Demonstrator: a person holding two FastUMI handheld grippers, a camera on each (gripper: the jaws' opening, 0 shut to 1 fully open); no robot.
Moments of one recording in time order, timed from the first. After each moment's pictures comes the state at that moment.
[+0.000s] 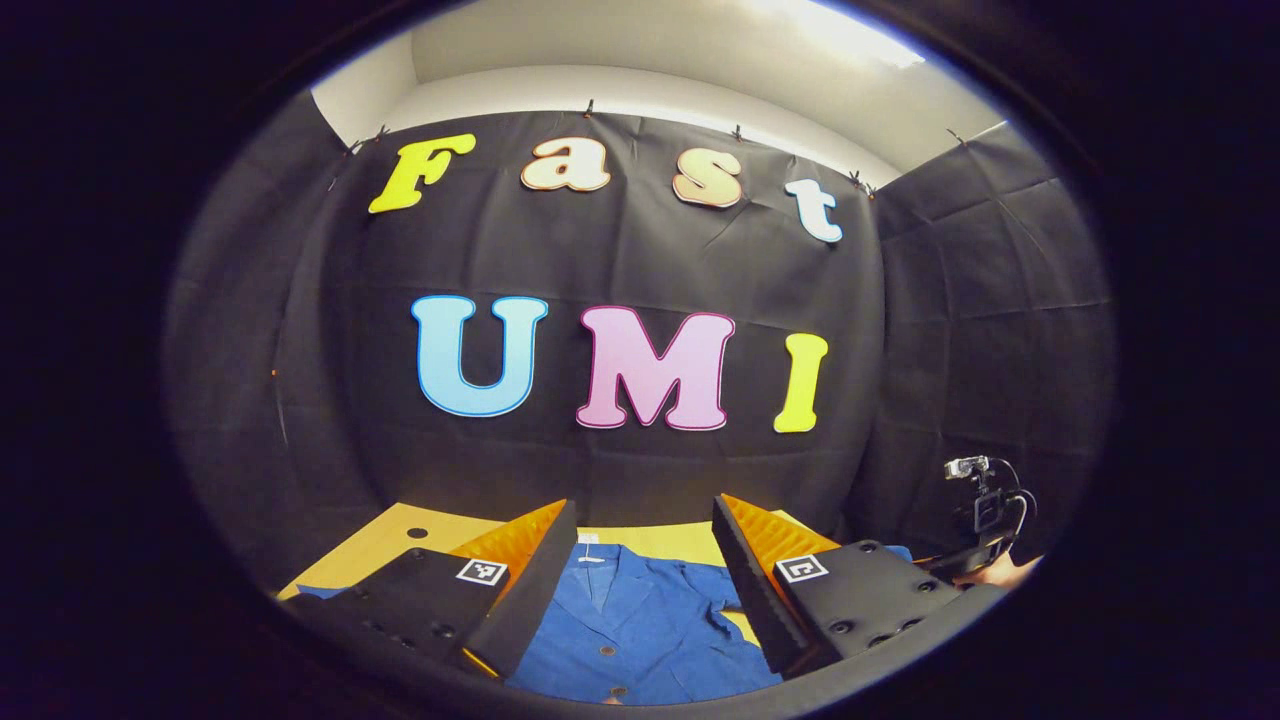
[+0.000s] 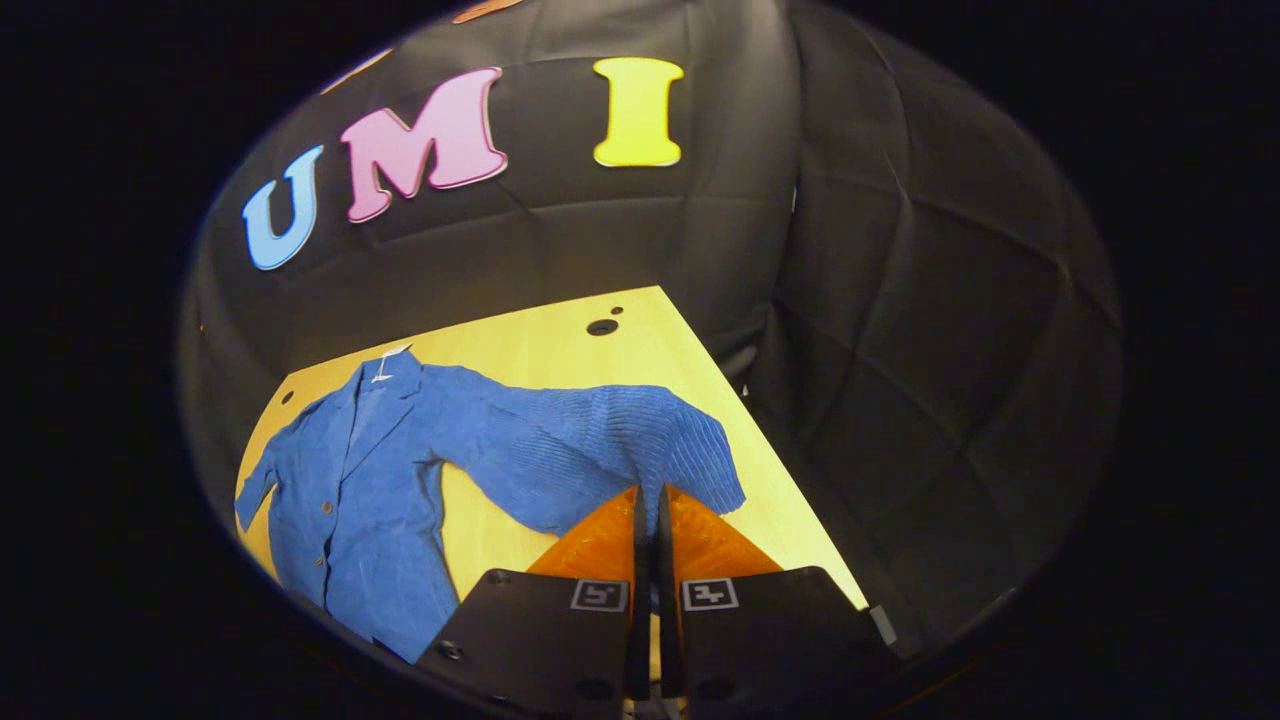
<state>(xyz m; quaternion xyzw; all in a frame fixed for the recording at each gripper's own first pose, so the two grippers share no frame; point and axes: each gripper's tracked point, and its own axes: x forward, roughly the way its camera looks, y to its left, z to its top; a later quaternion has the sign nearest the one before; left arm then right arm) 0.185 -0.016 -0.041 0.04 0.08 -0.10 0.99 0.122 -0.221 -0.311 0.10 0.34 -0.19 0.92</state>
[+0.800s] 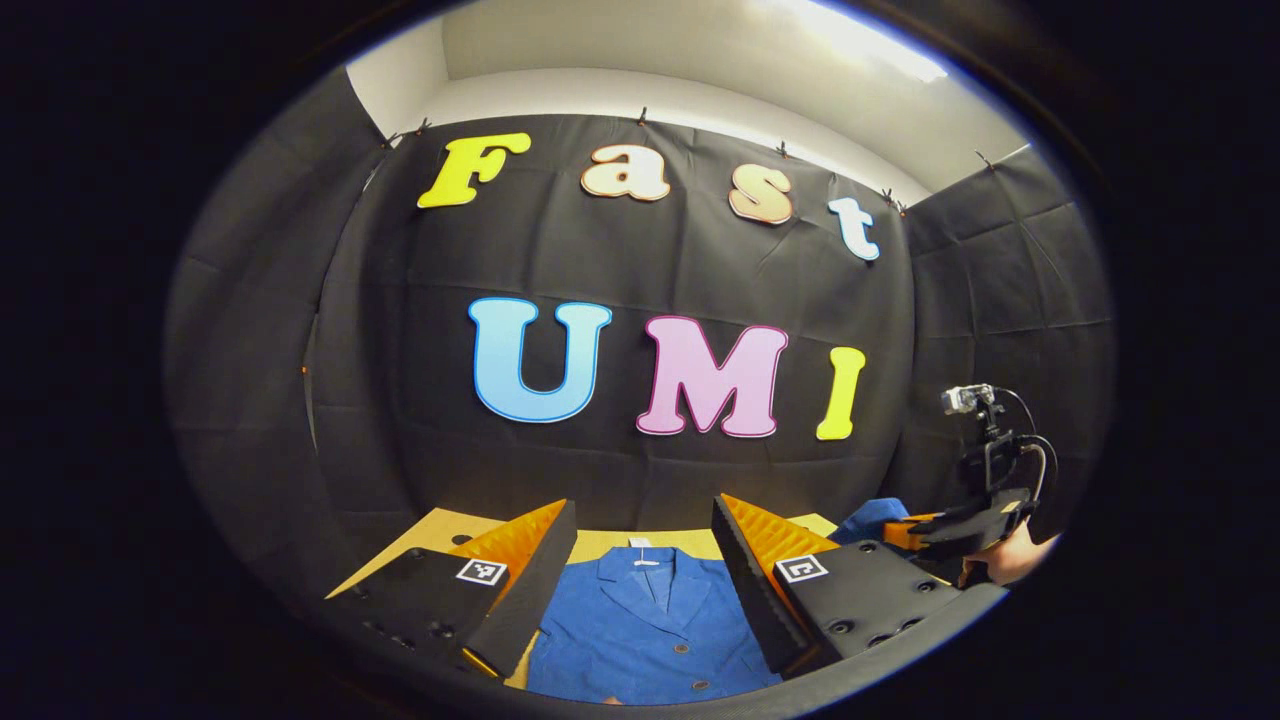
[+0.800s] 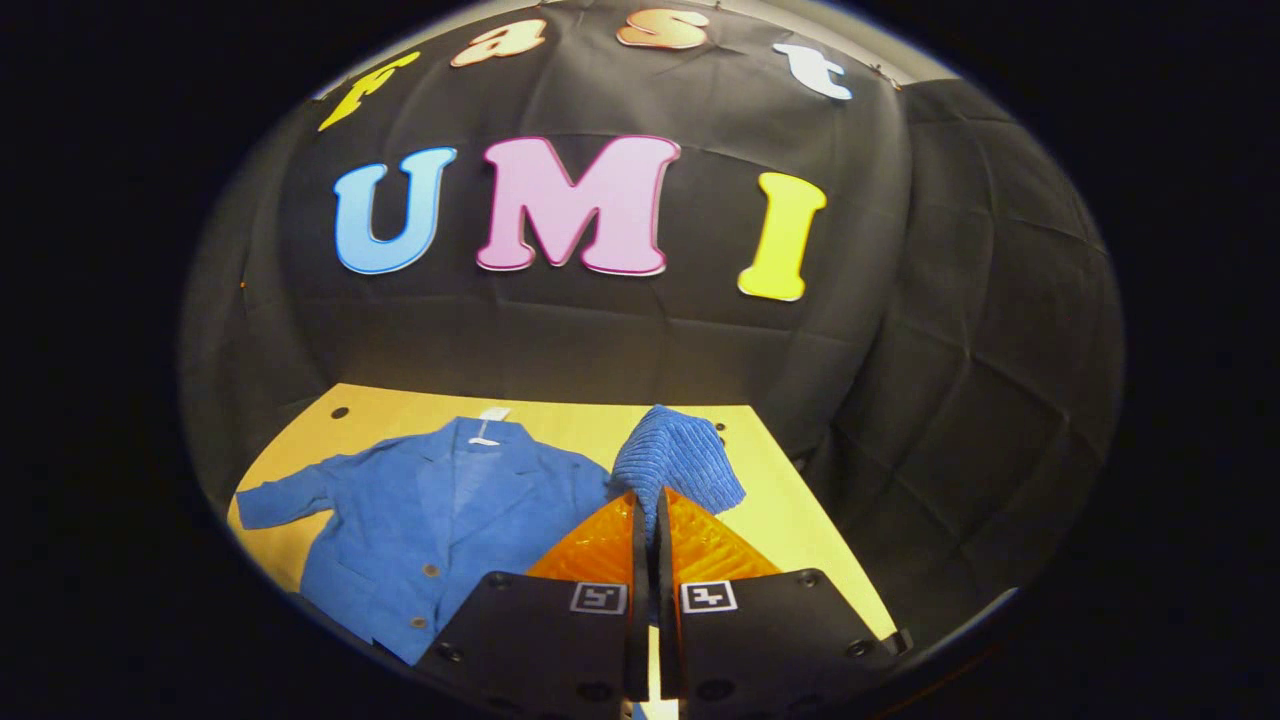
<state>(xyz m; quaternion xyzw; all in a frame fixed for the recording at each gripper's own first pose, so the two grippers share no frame) 0.181 0.100 -0.030 0.02 0.06 -0.07 1.00 0.223 -0.046 -0.195 0.01 0.25 -0.13 0.96</state>
